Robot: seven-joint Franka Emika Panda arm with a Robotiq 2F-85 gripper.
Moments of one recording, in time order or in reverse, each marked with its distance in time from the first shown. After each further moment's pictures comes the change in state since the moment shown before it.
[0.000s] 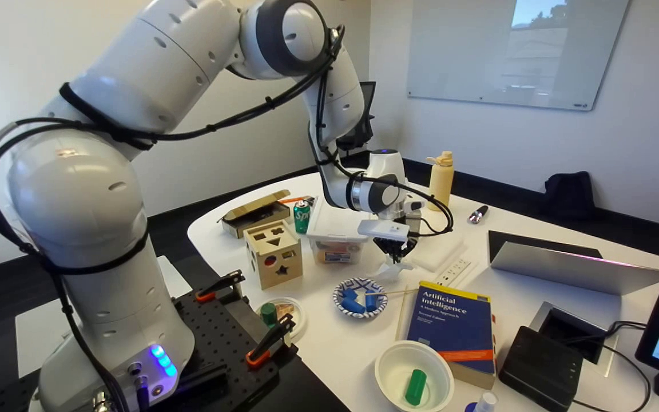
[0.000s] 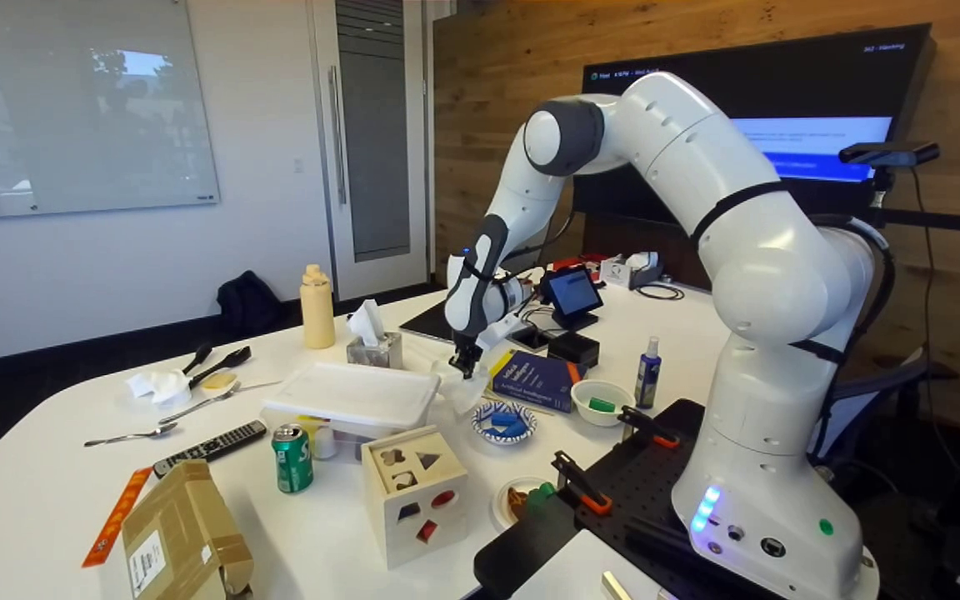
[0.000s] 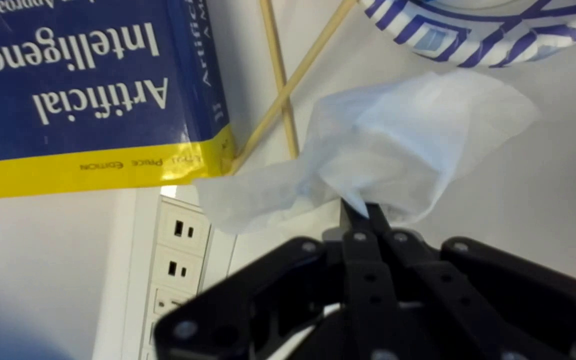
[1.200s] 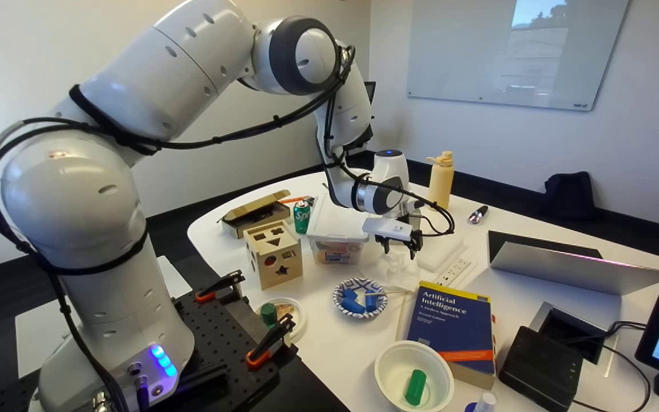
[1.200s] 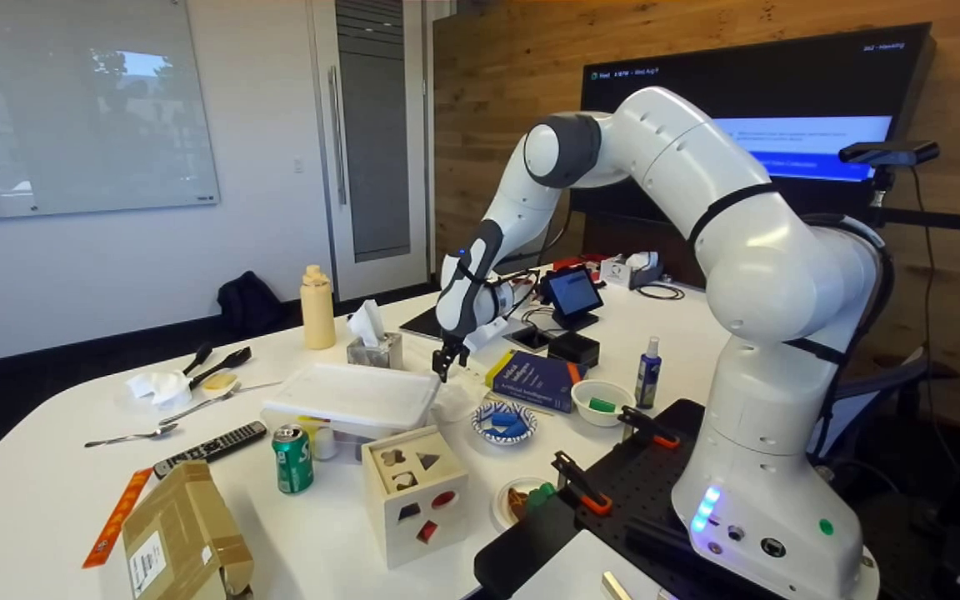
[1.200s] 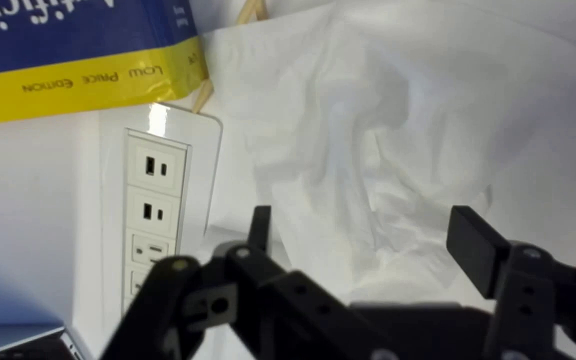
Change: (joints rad) arm -0.065 0.060 0.082 0.106 0.004 0.031 -0.001
